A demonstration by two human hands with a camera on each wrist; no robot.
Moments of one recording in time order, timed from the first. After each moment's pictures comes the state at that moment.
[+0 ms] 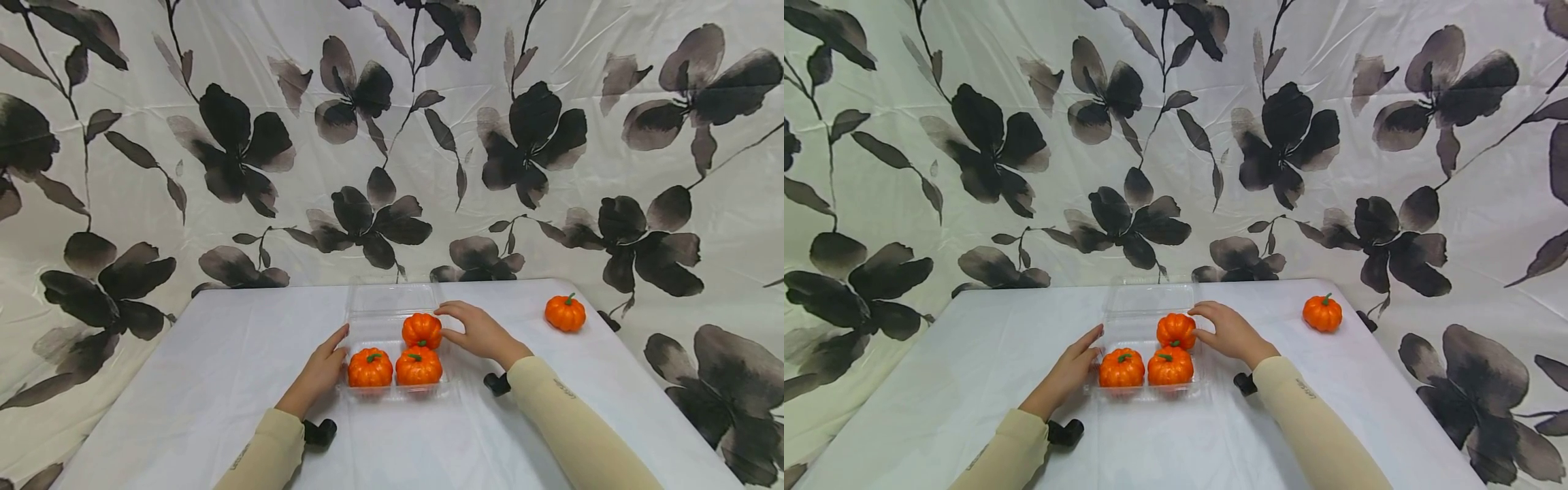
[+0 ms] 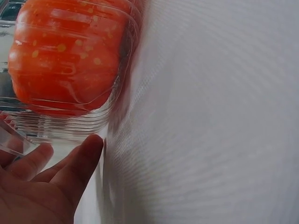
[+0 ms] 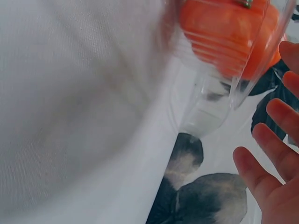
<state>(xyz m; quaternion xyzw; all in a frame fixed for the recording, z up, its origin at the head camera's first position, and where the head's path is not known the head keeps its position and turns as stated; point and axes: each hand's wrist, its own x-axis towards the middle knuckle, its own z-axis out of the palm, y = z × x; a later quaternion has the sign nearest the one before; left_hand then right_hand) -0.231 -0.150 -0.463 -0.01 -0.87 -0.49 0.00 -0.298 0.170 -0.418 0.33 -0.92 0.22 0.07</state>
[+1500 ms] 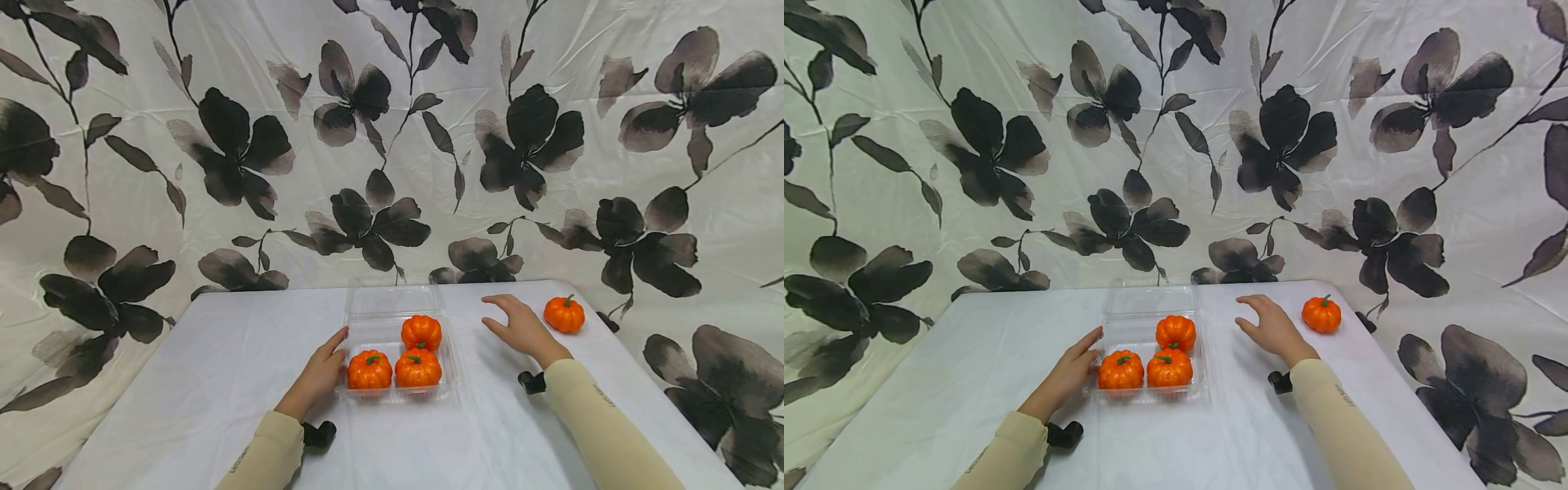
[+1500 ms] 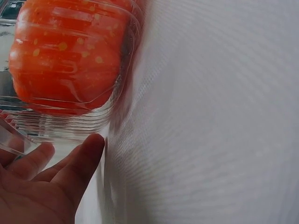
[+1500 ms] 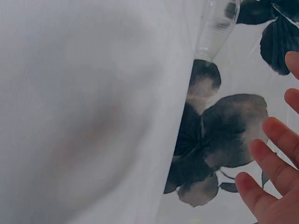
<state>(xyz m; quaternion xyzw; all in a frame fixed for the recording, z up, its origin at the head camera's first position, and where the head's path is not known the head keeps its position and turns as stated) -0.227 -0.149 -0.459 -0.01 -0.87 -0.50 0.00 -0.305 0.242 -0.418 0.20 -0.94 0.24 0.09</state>
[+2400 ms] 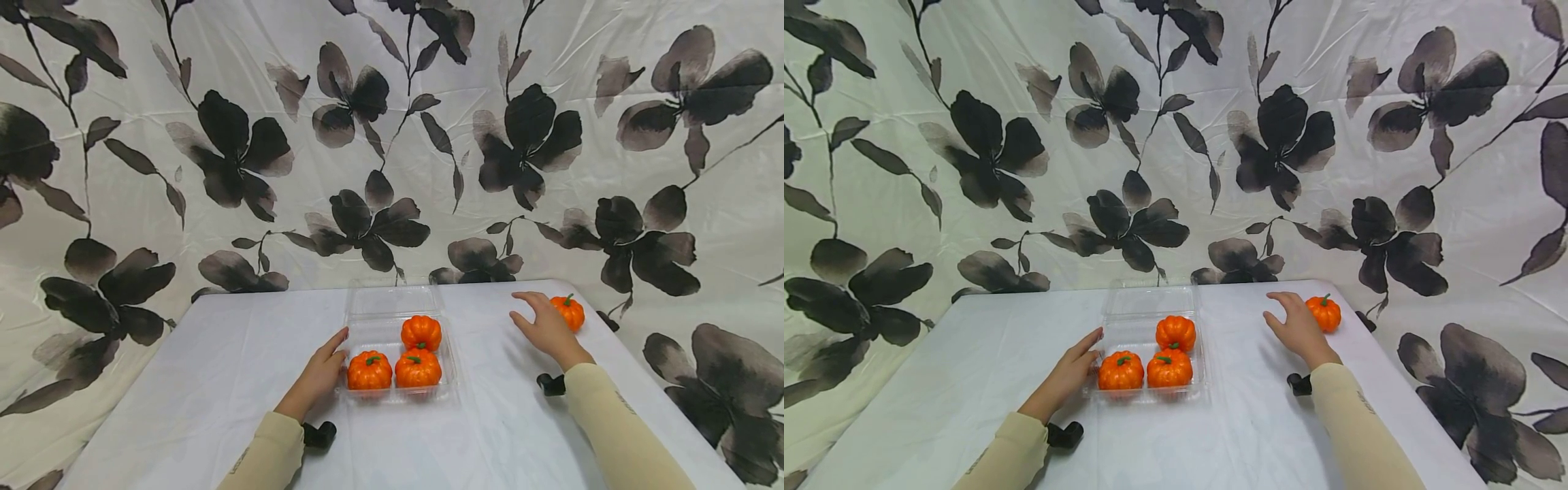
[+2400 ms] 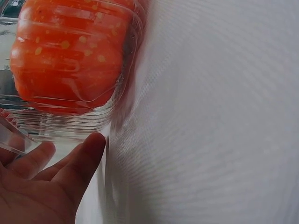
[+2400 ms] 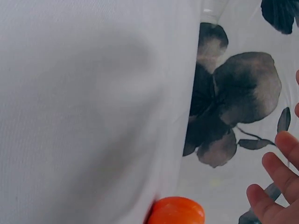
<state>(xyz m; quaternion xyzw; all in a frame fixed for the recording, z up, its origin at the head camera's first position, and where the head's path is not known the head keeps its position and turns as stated) -0.228 -0.149 -0.460 0.00 -0.87 -0.50 -0.01 -0.305 0.283 -0.423 0.11 -0.95 0.27 0.10</state>
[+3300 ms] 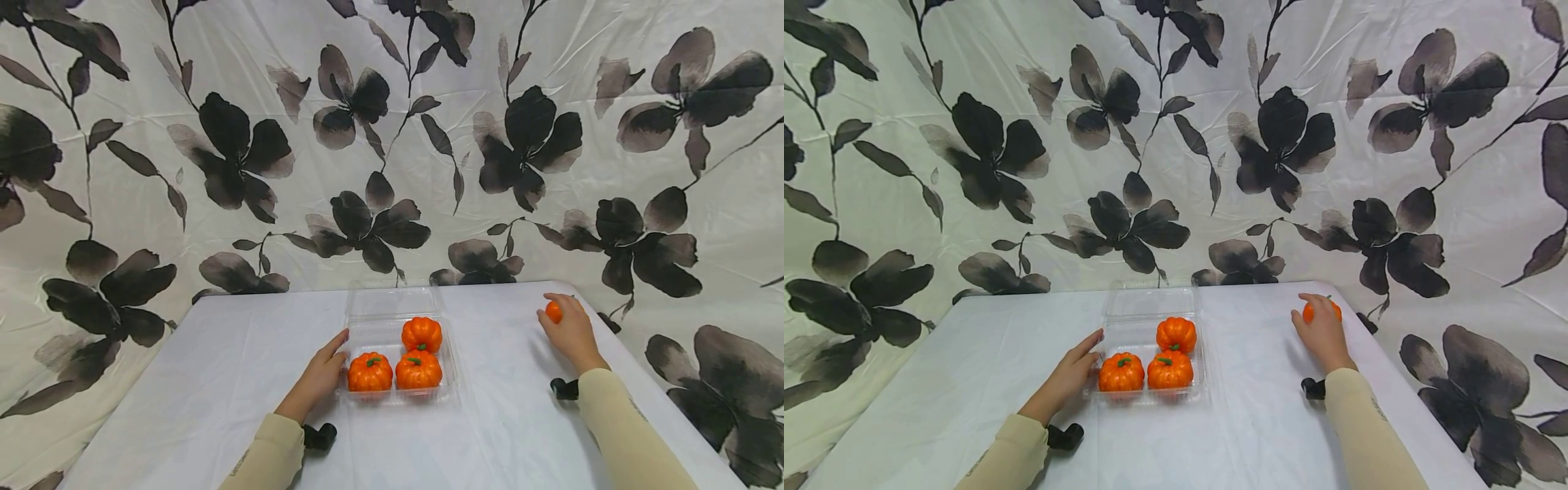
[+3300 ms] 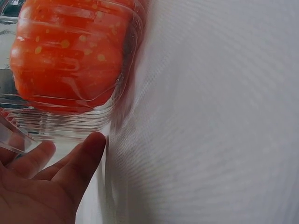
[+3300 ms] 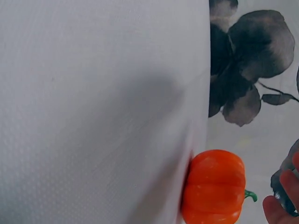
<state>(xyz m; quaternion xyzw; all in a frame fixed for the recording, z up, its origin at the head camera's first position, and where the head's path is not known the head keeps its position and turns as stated) -0.227 -0.147 -0.460 0.01 -0.87 -0.50 -0.01 -0.305 0.314 -0.434 0.01 -0.94 0.30 0.18</state>
